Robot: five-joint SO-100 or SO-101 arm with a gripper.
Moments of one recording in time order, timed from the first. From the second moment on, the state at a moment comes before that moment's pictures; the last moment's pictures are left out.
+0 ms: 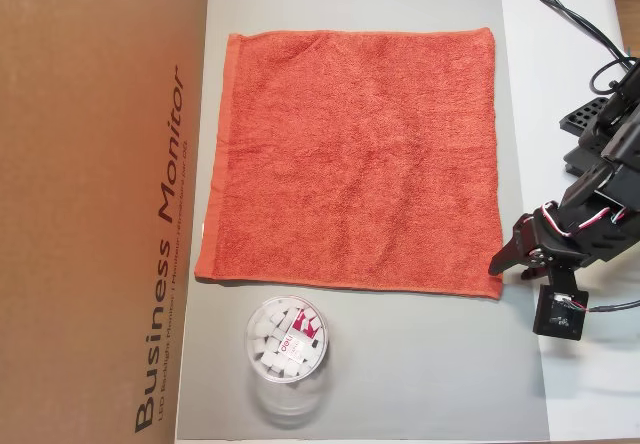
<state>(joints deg) -55.3 116.4 139.9 43.3 58.6</state>
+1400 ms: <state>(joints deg) -54.3 98.6 132.5 33.7 73.5</state>
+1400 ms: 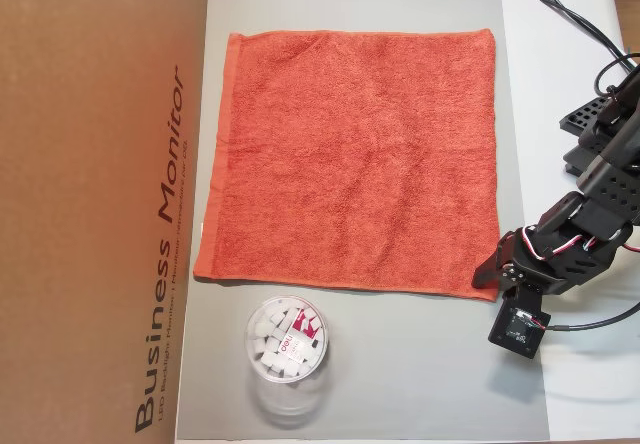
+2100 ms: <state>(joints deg) -53.1 98.1 132.5 33.2 73.5</state>
